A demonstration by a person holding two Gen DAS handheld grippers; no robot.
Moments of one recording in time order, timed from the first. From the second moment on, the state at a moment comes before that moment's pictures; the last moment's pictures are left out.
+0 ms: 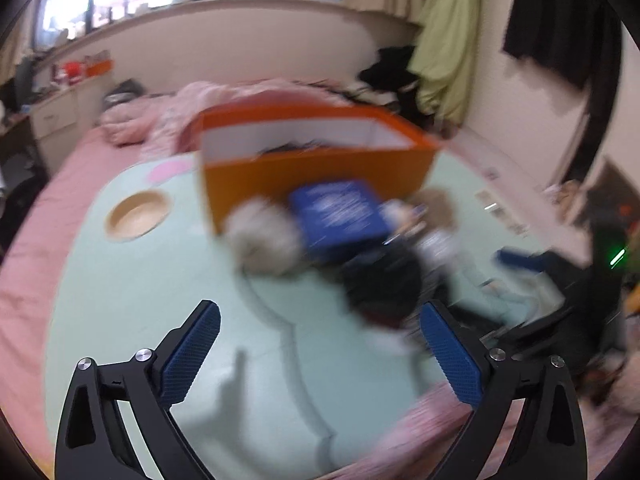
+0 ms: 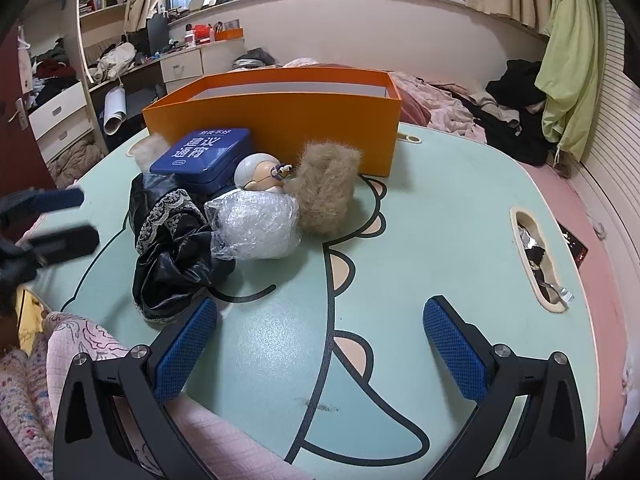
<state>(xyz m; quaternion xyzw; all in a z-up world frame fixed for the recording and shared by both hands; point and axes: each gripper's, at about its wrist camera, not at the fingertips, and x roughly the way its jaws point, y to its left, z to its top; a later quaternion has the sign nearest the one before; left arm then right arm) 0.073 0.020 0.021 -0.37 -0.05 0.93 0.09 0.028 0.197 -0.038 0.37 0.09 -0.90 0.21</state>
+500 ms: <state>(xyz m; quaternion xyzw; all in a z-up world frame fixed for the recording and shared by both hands) 0.060 0.029 0.019 -0.39 -0.03 0.91 0.11 0.029 0.197 -0.037 0.37 0.09 -0.90 0.21</state>
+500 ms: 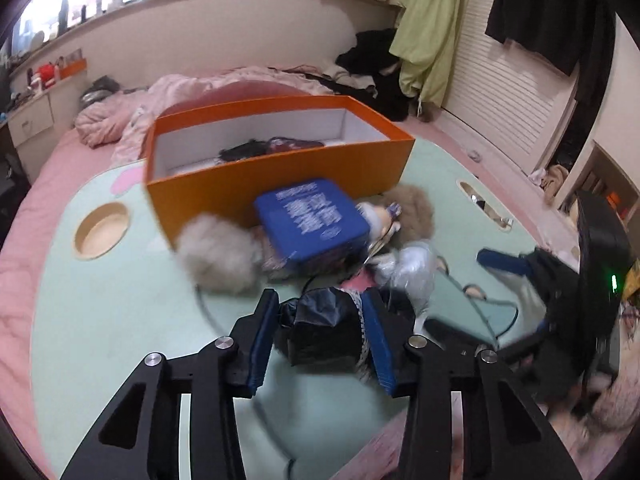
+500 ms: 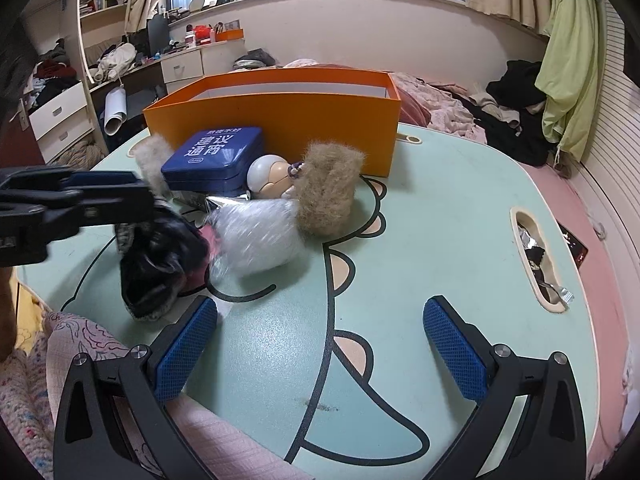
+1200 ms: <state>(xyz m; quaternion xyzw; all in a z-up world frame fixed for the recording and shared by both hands) 0.051 0.051 0.015 -0.38 0.00 0.91 0.13 0.030 0.199 -0.036 0.37 0.09 -0.90 0.21</state>
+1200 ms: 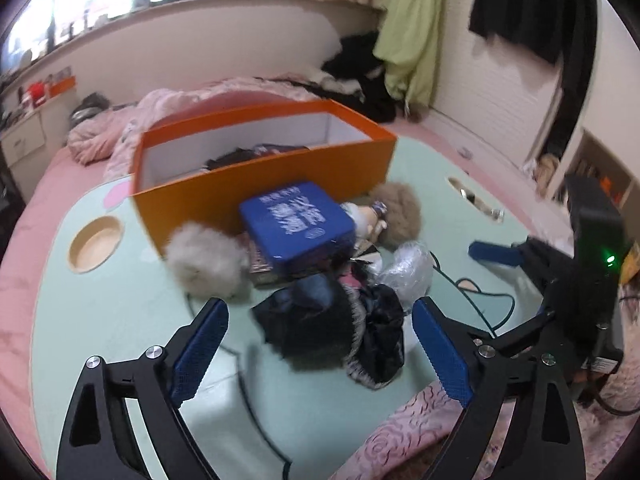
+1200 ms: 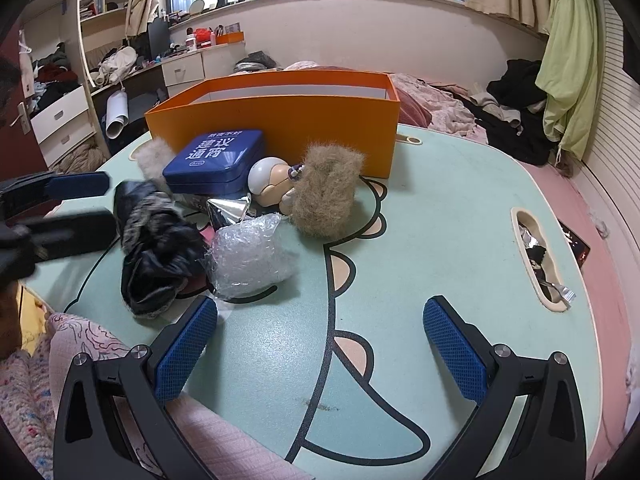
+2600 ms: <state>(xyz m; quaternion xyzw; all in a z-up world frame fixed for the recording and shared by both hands) 0.084 0.014 0.007 -0.37 -0.04 0.92 0.12 0.028 0.172 -0.014 0.38 0.10 -0.88 0.26</state>
